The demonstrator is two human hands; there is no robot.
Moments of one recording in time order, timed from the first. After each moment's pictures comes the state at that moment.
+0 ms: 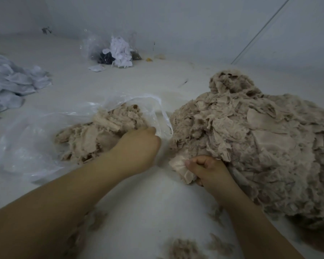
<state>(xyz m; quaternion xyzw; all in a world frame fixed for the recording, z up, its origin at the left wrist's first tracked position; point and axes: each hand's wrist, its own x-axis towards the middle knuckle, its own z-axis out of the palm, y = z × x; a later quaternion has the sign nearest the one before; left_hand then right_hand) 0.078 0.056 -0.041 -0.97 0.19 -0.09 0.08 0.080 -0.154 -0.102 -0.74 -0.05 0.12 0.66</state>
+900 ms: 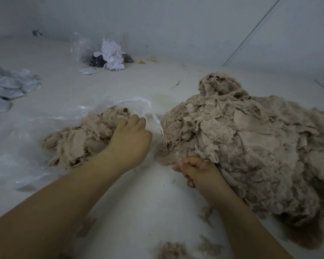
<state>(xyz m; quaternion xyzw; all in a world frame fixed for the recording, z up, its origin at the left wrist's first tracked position) 0.094 0.051 -0.042 -0.97 0.11 -0.12 0.15 0.078 -0.159 -0.099 -0.74 -0.04 0.13 0.66</state>
